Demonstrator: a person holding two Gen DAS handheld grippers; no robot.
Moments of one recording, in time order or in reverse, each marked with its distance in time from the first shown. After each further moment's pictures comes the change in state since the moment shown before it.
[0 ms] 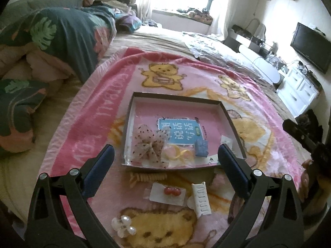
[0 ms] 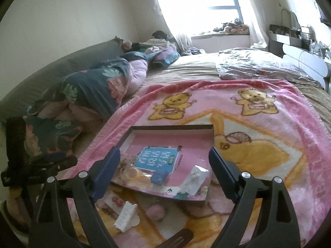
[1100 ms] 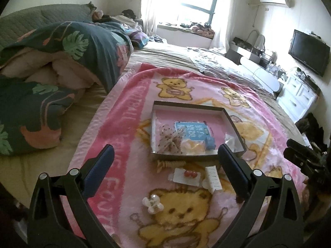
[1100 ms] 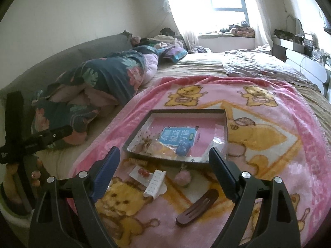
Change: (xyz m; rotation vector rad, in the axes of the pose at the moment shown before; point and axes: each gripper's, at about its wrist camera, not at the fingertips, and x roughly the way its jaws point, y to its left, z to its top) left arm -0.084 0.036 -0.032 0.008 -0.103 0.037; right arm -0.054 0.072 -0.048 -0.061 0.033 -0.004
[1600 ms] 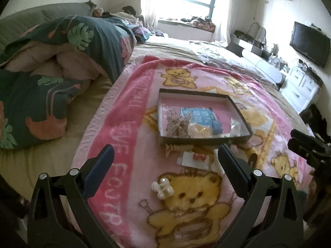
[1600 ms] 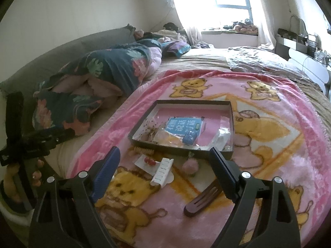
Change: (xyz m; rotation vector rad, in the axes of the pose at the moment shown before) left arm -0.003 0.009 -0.032 0.031 0.040 0.025; right arm 0.003 0.020 -0.019 -0.024 0.040 0.004
